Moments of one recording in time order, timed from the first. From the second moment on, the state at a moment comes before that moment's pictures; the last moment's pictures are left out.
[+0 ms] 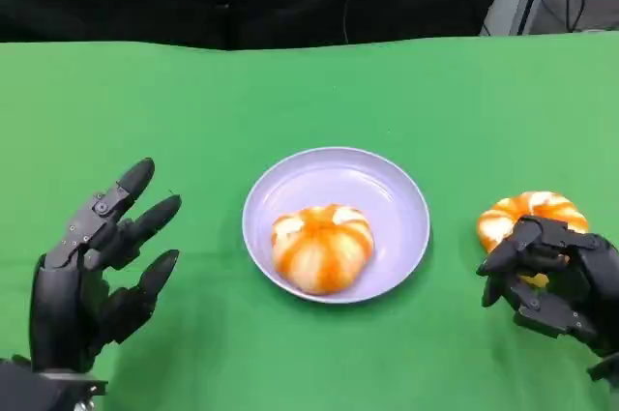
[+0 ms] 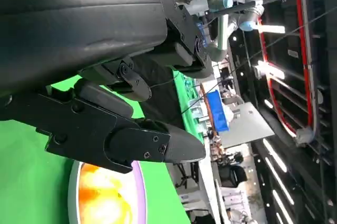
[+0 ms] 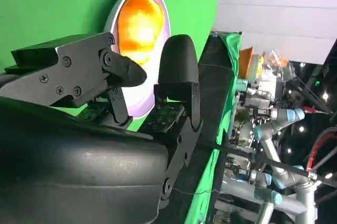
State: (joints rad) left arm -0.18 0.07 0.09 0.79 -0.23 -1.05 -0.20; right arm -0.33 -0.06 -0.18 1.01 0.22 -0.98 0.65
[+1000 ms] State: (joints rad) left arm -0.14 0.04 0.19 0.86 -0.07 -1.02 -0.12; right arm -0.33 -0.06 -0.18 1.01 0.23 -0.96 0.66
